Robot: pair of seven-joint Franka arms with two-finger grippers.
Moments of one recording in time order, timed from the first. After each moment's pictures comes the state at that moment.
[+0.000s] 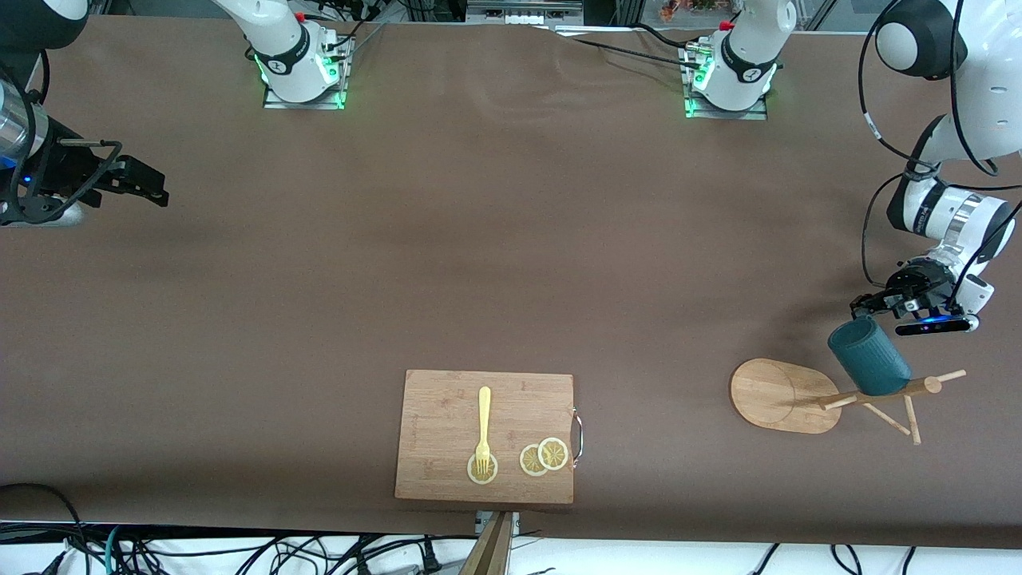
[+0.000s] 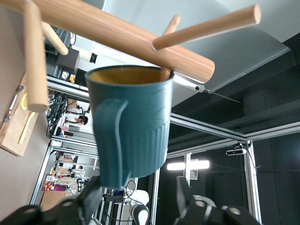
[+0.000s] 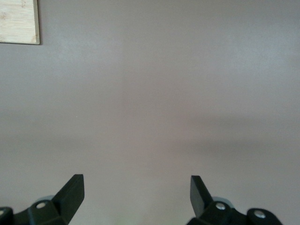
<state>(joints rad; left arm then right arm) 0.28 0.84 0.37 -1.81 -1.90 1.02 0.65 0.05 0.01 -0.03 -1.68 -0.01 1.62 -0.01</state>
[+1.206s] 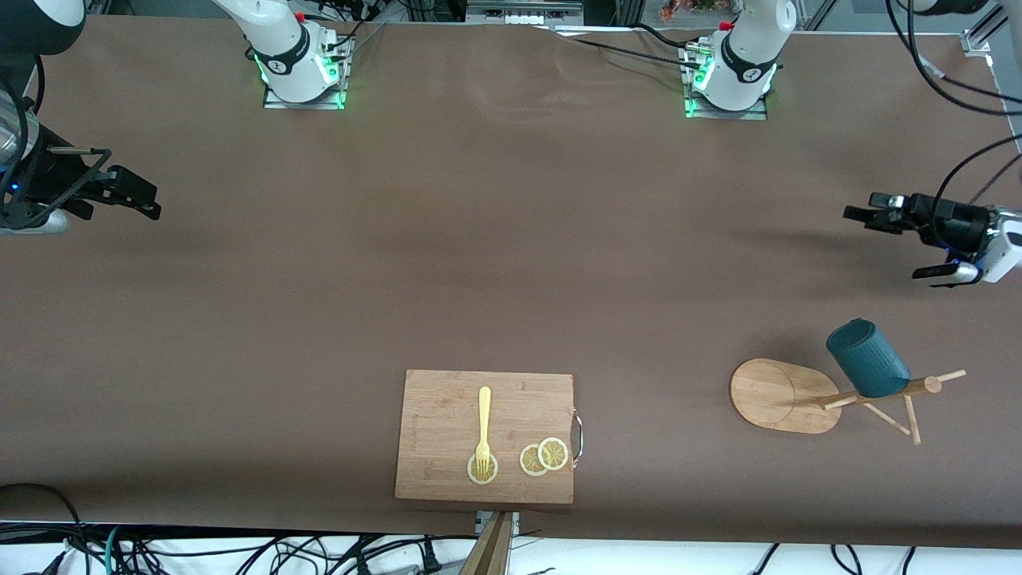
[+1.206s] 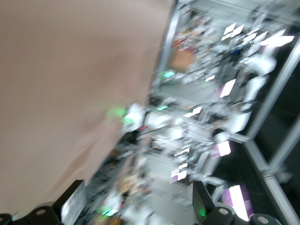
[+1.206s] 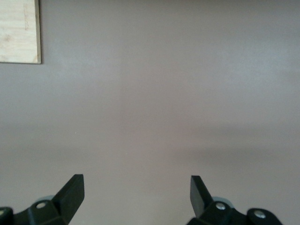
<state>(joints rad) 0.22 0.56 0.40 -1.59 -0.88 0.89 0.71 0.04 0.02 -0.04 -1.68 -0.01 1.70 0.00</state>
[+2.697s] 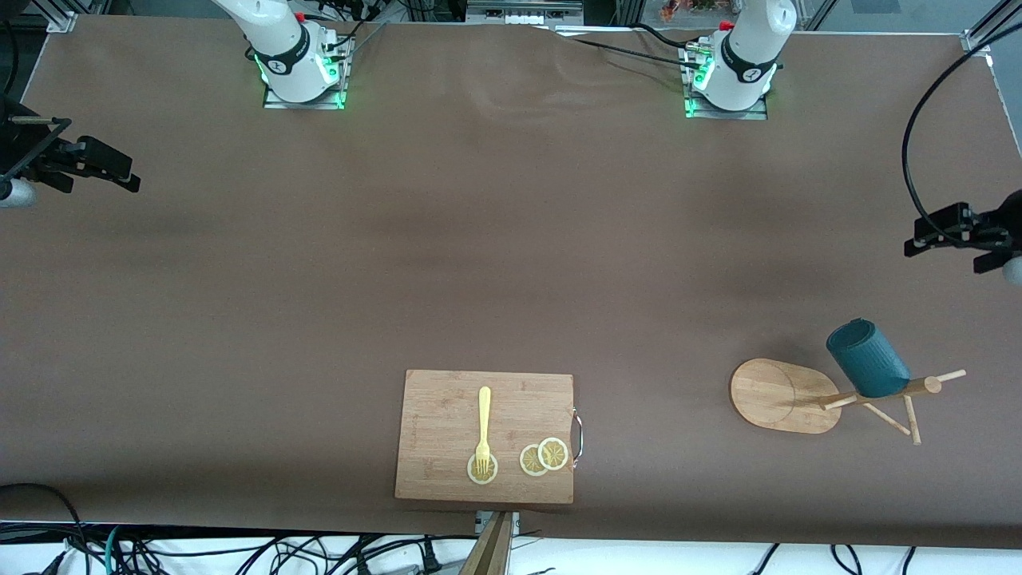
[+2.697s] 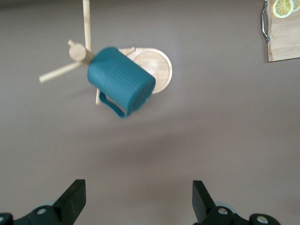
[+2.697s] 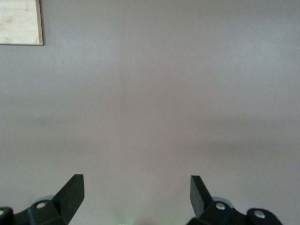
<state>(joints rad) -0.07 0.23 0.17 -1.31 -0.08 1.47 0.22 0.04 -0.03 -0.09 -1.66 0.03 1.56 -0.06</state>
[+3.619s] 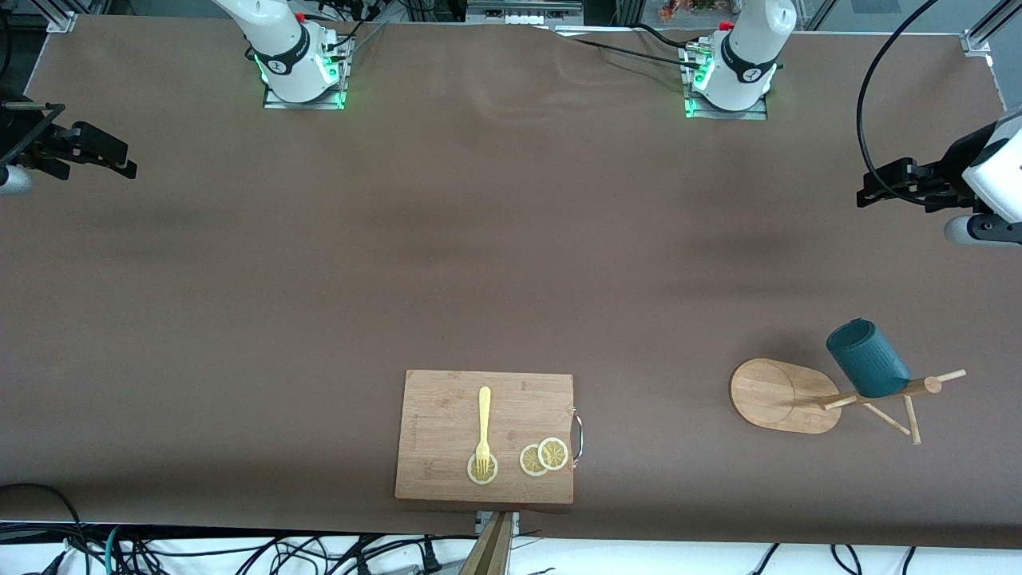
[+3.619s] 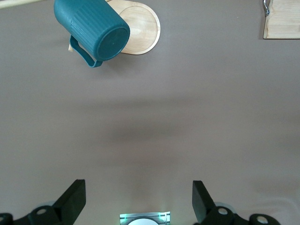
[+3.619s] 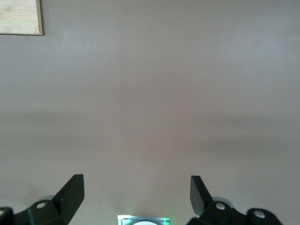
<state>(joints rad) -0.07 0.16 0.09 -1.39 -0.07 1.36 0.03 0.04 -0.04 -0.09 -1.66 0.03 1.53 -0.06</state>
